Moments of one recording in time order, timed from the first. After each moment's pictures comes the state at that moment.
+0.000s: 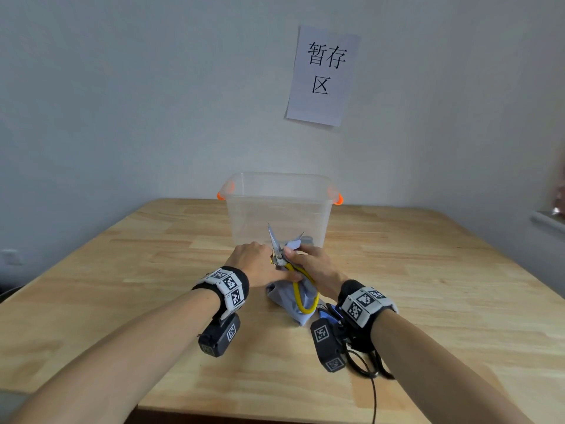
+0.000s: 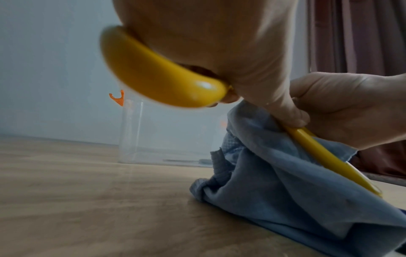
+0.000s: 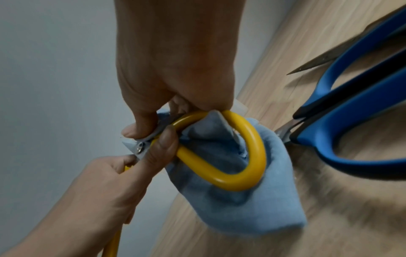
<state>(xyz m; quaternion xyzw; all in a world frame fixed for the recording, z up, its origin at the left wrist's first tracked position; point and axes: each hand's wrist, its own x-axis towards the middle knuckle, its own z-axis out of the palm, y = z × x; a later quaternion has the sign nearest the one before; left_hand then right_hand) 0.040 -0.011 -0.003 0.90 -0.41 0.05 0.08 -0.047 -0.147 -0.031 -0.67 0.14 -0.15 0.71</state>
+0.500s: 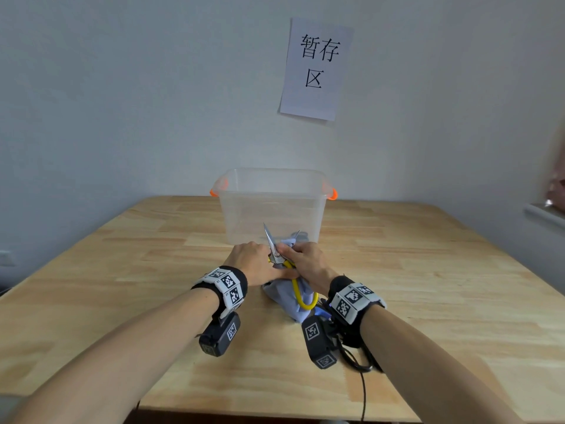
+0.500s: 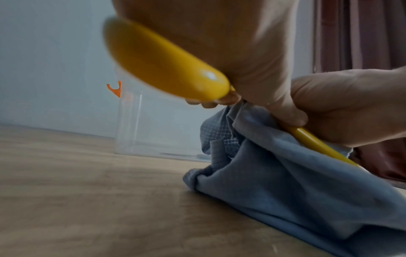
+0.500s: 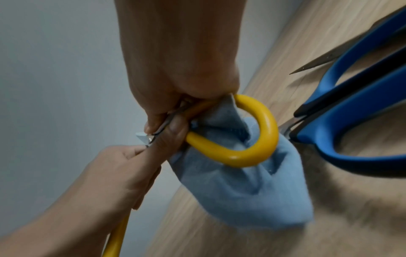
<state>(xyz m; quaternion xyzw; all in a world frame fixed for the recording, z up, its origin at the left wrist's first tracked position) 0.037 -0.019 -0.011 0.90 -0.41 0.04 0.11 -0.041 -0.150 -0.038 -0.78 0.21 -0.20 0.55</state>
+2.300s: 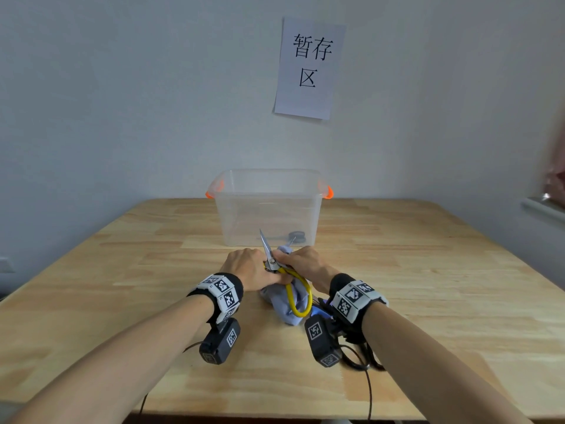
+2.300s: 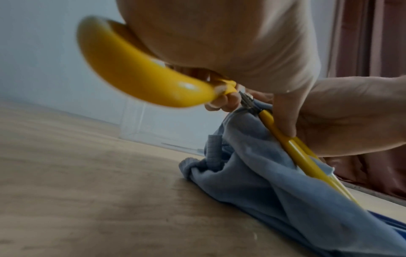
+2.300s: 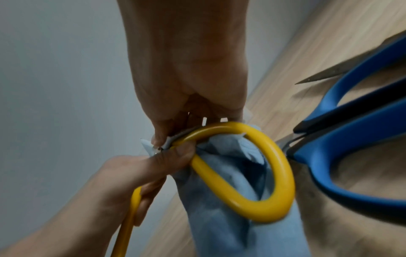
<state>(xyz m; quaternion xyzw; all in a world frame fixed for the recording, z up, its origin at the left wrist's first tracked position) 0.047 -0.023 -0.030 0.91 -0.41 0.03 0.10 -0.042 -0.163 -0.045 -0.76 0.22 -0.14 0.59</state>
